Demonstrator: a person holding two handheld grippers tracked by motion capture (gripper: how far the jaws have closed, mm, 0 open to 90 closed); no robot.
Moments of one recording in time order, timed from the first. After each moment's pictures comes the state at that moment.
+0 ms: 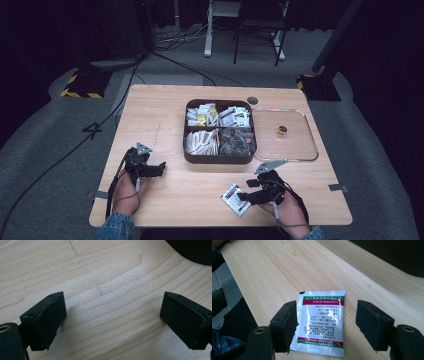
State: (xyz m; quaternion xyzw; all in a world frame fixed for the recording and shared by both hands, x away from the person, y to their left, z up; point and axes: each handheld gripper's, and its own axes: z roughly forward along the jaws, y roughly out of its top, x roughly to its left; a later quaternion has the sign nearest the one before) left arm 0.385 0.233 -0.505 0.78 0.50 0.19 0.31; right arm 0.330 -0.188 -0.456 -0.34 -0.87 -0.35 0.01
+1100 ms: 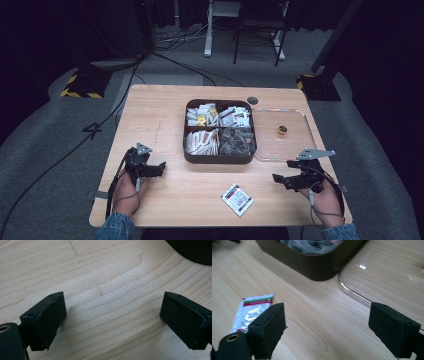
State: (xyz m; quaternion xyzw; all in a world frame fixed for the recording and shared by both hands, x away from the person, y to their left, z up) left arm 0.385 0.232 -0.505 0.78 0.50 0.19 0.31; right arm 0.353 -0.292 -0.432 -0.40 -0.83 -0.38 -0.10
